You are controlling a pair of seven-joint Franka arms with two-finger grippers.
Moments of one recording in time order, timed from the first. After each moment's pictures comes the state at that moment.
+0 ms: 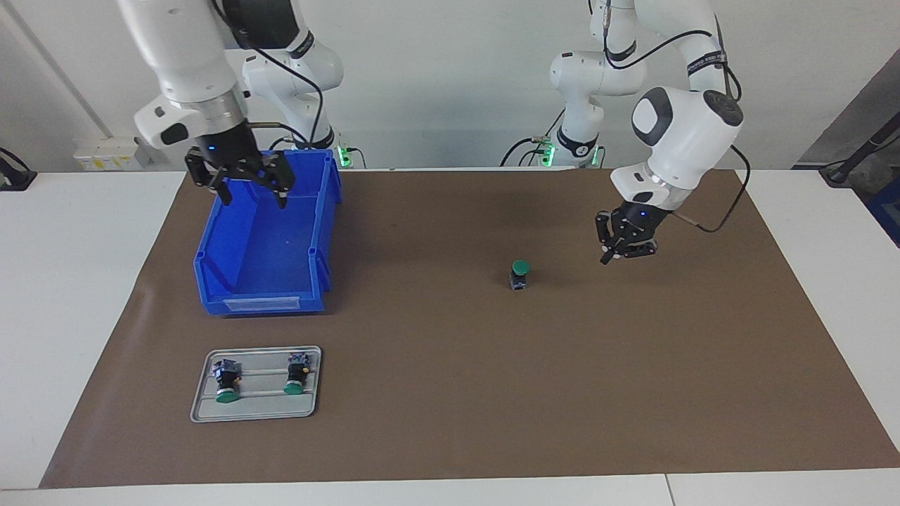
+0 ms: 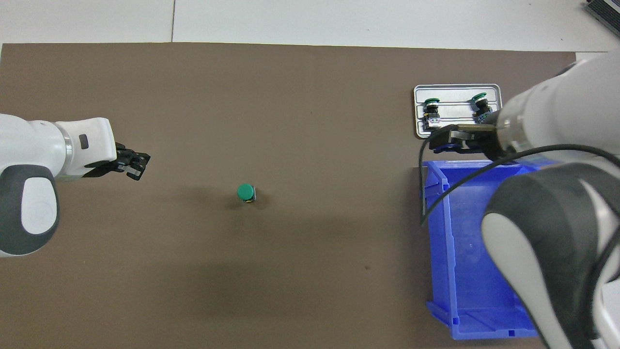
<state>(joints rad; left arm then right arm) -0.11 -0.05 0.00 -2.03 -0.19 2.14 0.58 0.36 0.06 -0.05 -1.60 -0.01 1.75 0.46</state>
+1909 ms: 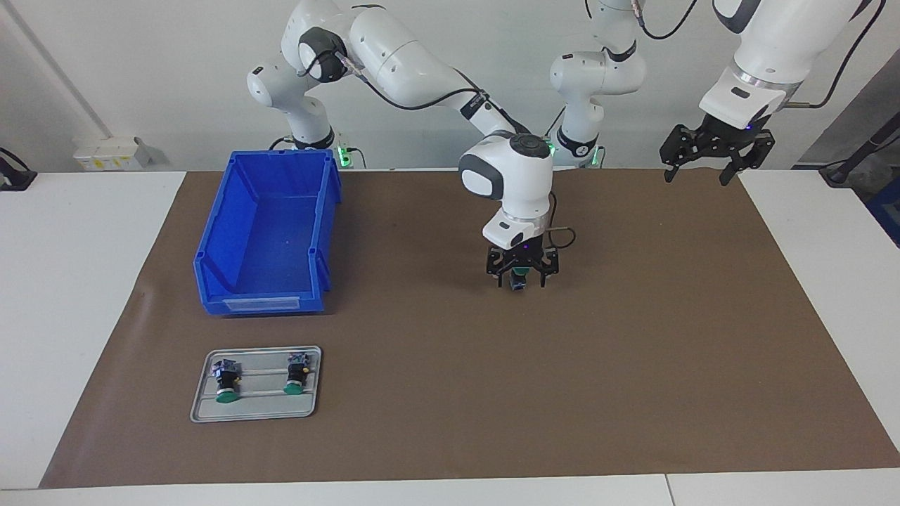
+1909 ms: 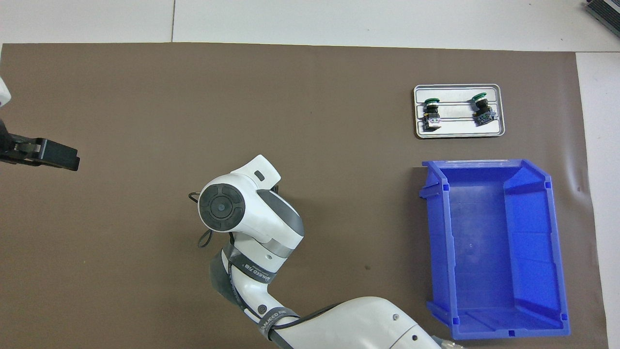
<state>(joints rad) -0.09 -0.02 -0.01 -1.53 0.02 1.49 0.08 0.82 0.70 -0.02 -1.39 -0.13 2.27 0.96</state>
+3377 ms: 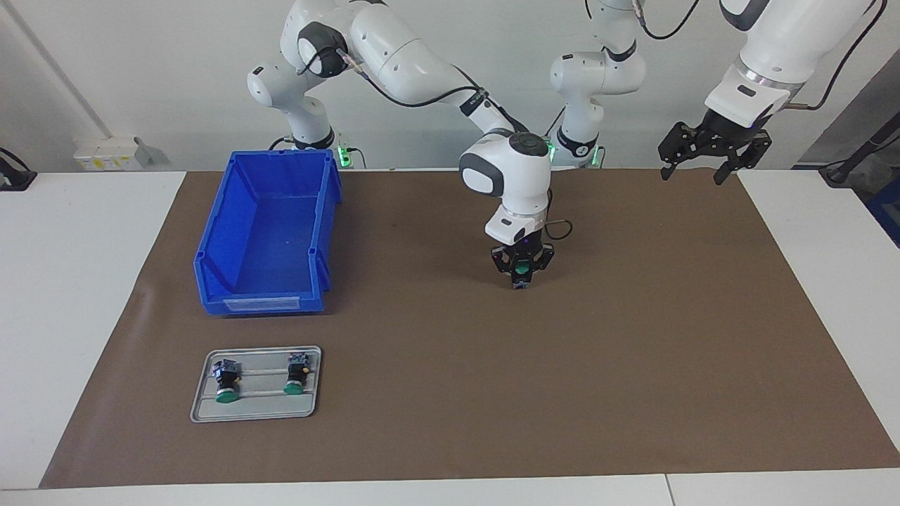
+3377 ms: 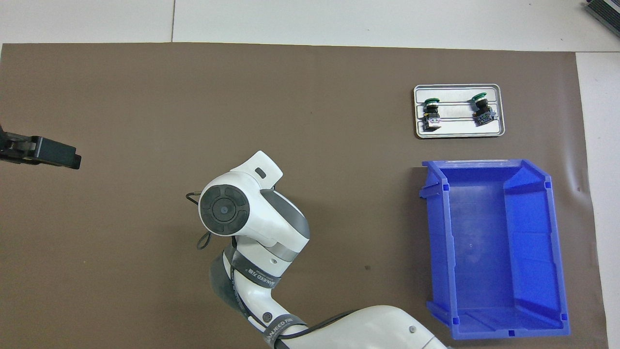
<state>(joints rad) -0.07 -0.02 0.00 -1.53 -0.04 1.50 0.09 0.81 0.61 -0.03 -1.41 -0.14 2.23 0.91</state>
